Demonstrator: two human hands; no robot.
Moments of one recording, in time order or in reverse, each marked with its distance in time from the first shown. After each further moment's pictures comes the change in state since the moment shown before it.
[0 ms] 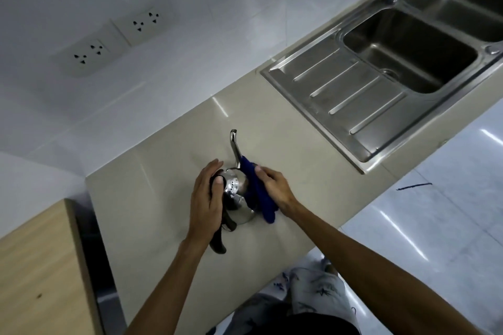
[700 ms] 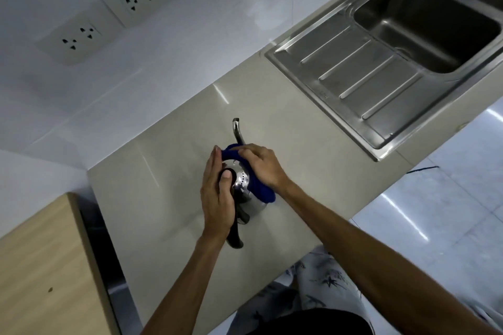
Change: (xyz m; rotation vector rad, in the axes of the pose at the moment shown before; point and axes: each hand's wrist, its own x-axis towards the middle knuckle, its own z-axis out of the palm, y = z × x) left_hand 0.002 -0.003 0.014 -0.148 0.069 -0.122; right_hand 0.007 -0.049 0.039 -0.110 -0.062 -0.229
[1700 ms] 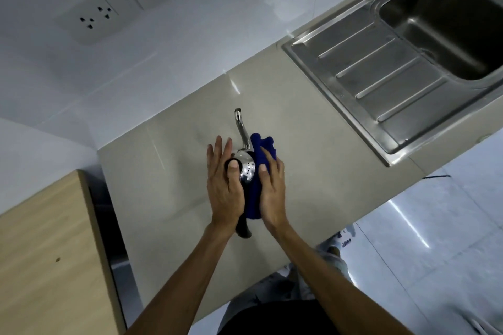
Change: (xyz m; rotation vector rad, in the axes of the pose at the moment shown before) left_hand 0.001 0.004 0.008 0.274 0.097 0.027; right_hand -0.058 0.029 0.048 0.344 0.321 -0.021
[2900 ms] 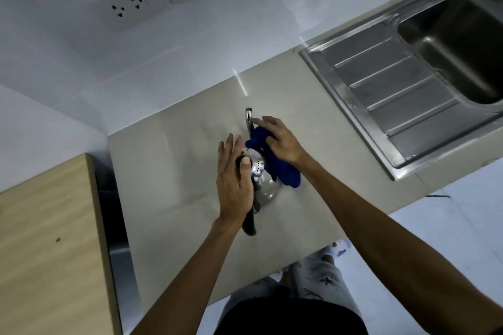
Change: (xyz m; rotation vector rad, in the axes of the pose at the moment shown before) left_hand -0.001 0.000 -0.002 0.009 0.008 -0.035; right_hand 0.129 -0.041 -0.017 -0.777 -0.546 -0.175
